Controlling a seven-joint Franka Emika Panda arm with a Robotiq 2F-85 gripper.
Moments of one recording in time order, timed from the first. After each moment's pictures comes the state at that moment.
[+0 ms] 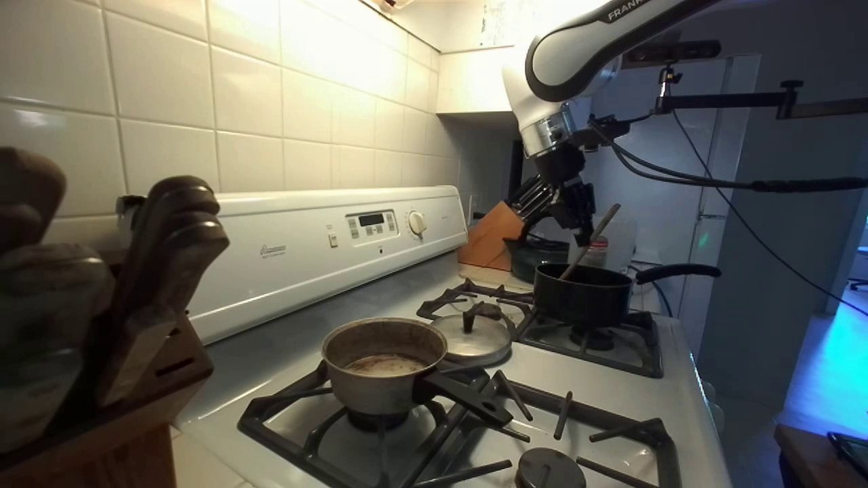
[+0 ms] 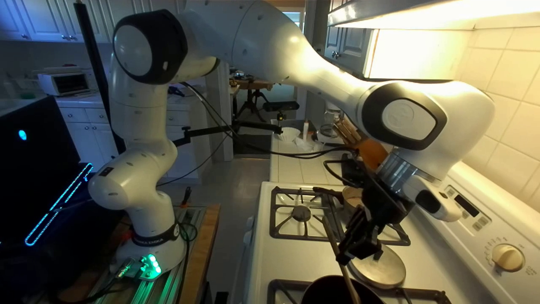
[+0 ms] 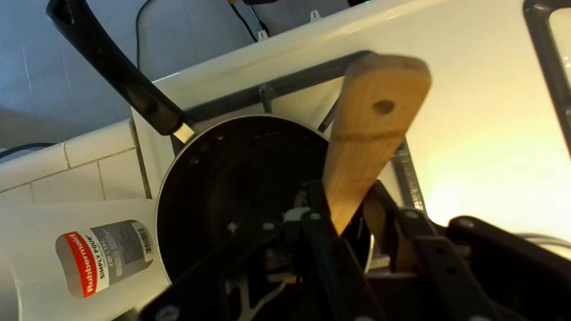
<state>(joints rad) -0.16 0.25 -0.15 -1.71 -0.20 1.58 0.10</state>
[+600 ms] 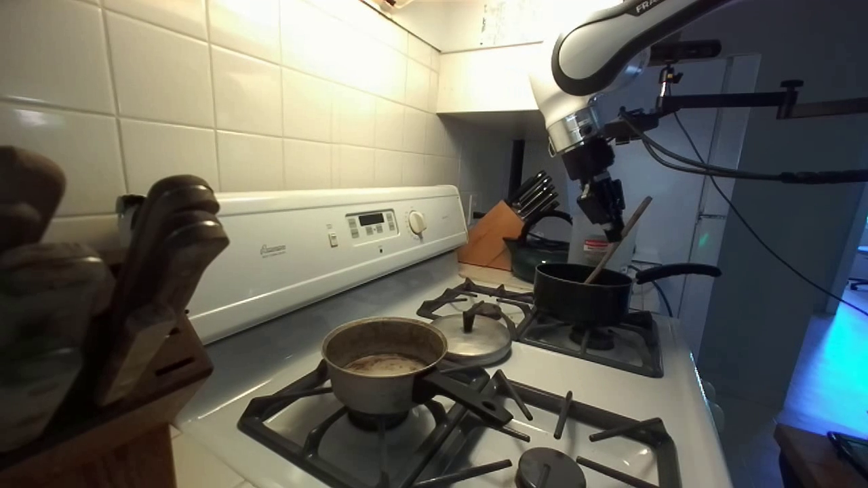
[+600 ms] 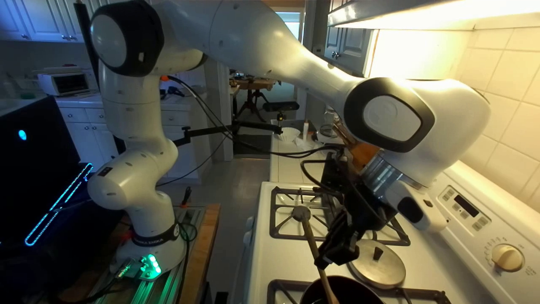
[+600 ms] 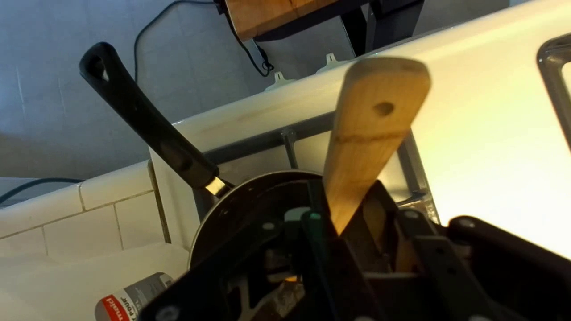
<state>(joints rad) -0.18 0.16 -0.19 -1.81 -0.20 1.55 0.05</state>
